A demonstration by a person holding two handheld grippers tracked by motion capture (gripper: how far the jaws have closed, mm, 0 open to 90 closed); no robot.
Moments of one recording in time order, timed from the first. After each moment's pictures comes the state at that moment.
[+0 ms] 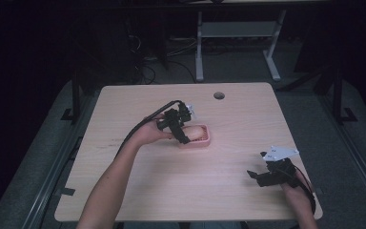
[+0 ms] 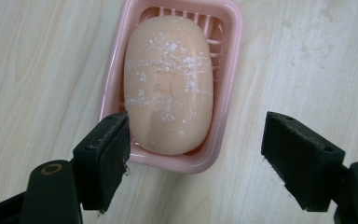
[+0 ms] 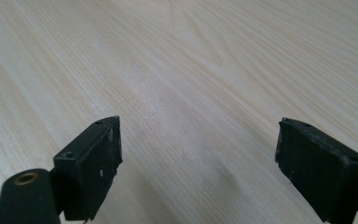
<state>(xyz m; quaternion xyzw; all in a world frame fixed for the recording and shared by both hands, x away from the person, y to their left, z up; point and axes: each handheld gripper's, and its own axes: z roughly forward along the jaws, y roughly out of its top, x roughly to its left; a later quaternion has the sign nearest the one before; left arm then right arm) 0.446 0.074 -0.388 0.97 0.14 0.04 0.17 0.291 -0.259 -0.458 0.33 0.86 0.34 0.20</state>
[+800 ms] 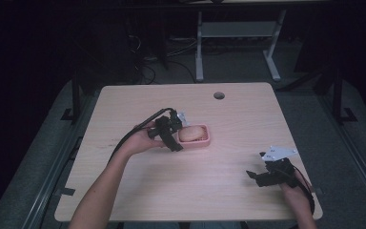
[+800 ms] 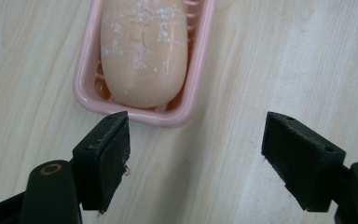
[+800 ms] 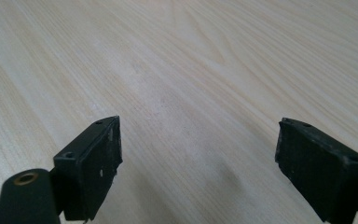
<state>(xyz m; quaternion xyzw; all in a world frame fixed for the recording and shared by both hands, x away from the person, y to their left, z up) 0.416 0.101 -0.392 0.97 0.14 0.05 0.18 0.292 -0.257 -0.459 0.33 0.86 0.34 0.19</state>
